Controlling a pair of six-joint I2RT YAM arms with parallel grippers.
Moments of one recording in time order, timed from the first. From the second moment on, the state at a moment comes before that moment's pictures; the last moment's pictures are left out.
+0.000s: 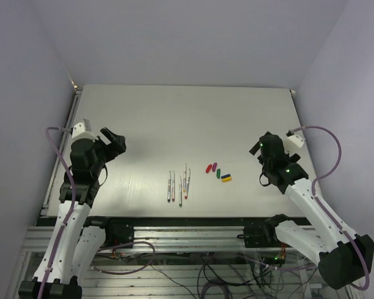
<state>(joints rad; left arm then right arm) -0.09 0.66 0.66 -0.29 -0.06 -0.58 0.35 0.92 0.72 -0.54 0.68 0.82</state>
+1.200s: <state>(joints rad) -0.10 0.50 0.62 -0.28 0.08 -0.45 0.35 0.53 0.47 -0.19 0.43 0.54</state>
